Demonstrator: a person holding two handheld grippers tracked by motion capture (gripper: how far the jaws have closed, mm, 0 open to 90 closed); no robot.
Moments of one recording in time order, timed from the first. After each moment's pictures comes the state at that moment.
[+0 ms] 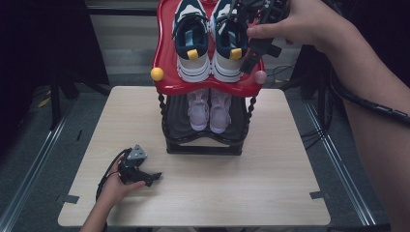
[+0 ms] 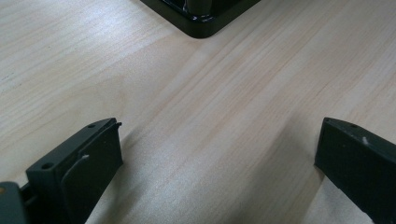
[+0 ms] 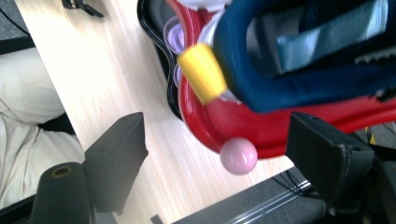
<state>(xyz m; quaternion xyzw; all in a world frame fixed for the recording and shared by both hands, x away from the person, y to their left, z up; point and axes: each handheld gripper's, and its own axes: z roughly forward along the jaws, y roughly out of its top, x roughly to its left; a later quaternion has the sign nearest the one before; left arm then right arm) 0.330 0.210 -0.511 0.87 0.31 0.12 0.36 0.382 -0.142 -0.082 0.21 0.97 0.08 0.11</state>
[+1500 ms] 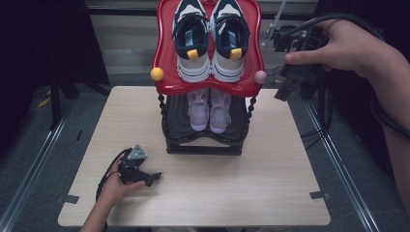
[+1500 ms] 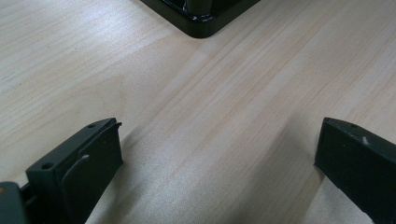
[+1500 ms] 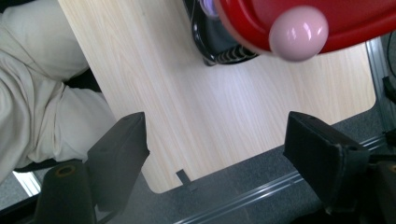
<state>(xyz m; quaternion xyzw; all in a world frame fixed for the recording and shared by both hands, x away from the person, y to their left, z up) 0.330 0.210 -0.510 0.87 0.31 0.12 0.36 0.352 -0.203 -0.115 0.23 0.97 0.04 0.04</state>
